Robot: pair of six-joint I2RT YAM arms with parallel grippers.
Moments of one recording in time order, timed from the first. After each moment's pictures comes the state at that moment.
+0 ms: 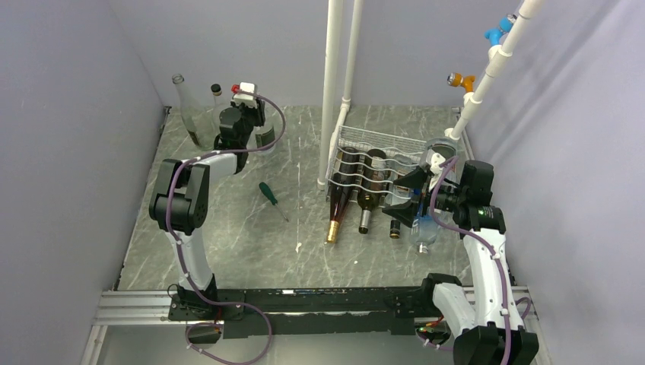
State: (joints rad) left arm -0.20 1.93 1.20 0.83 0.00 0.01; right arm -0.15 0.85 0.79 -0.56 -1.24 -0.51
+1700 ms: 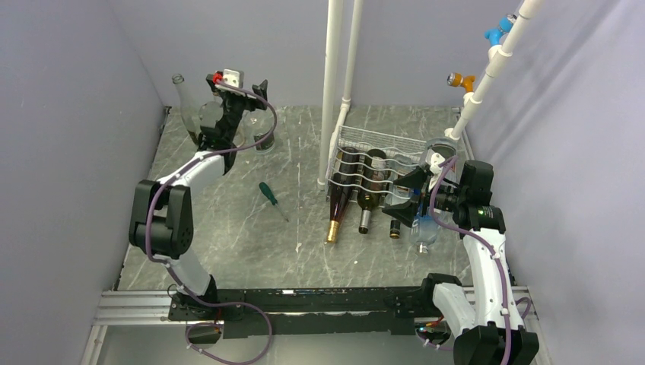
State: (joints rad) left arm -0.19 1.72 1.17 0.90 0.09 0.03; right arm -0.14 0.85 0.79 -0.56 -1.23 -0.51
